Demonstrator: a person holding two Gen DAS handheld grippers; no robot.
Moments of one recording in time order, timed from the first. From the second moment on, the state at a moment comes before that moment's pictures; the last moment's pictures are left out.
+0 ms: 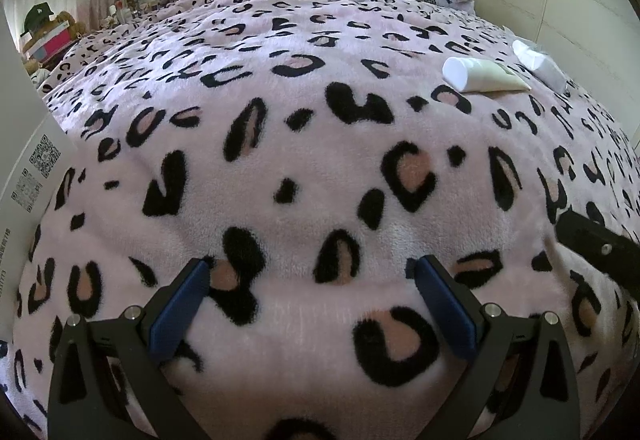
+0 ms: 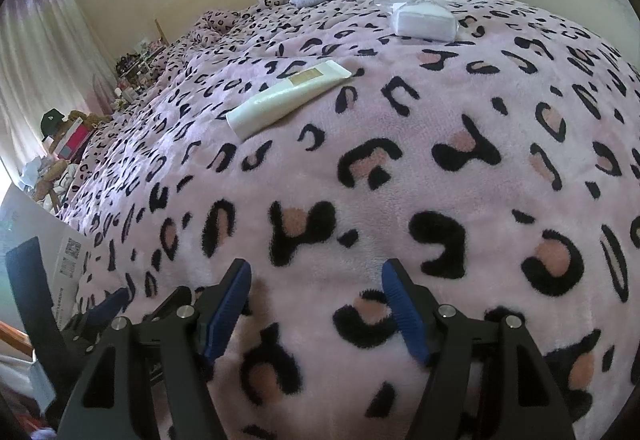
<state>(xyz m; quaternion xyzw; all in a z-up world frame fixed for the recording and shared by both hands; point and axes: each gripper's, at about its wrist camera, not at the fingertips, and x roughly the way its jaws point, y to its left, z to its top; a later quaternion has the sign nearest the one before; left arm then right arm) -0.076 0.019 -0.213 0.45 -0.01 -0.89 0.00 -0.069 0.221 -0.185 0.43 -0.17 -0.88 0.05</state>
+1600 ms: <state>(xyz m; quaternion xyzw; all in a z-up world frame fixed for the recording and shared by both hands) -0.263 0.188 -0.185 0.51 -0.17 -0.81 -0.22 -0.301 0.348 -0.137 0.51 -0.17 -0.84 -0.04</state>
